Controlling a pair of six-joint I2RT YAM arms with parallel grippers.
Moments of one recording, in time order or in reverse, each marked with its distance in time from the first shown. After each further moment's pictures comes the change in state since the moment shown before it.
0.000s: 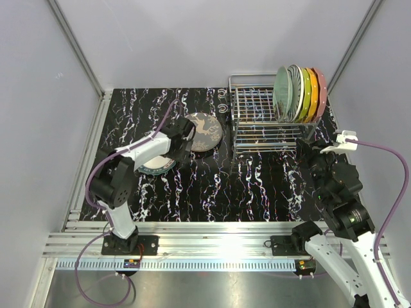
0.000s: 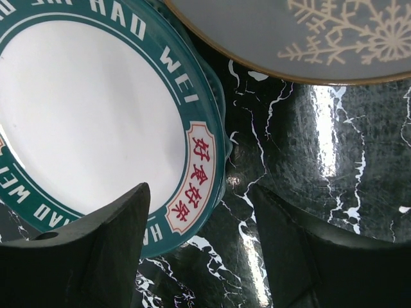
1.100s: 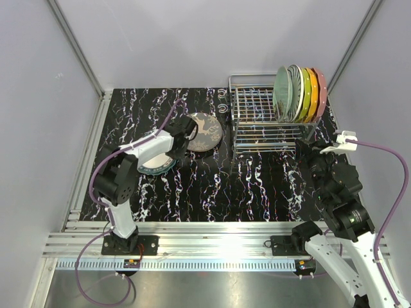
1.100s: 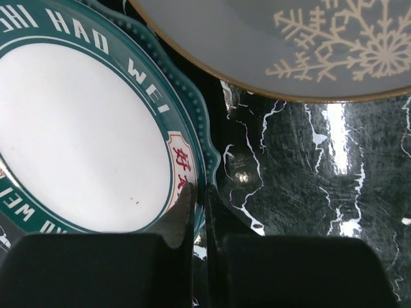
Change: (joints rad) left arm -0.003 0.062 0.048 -0.010 -0.007 0.035; right arm 0.000 -0.004 -0.005 0.000 -0.011 0.014
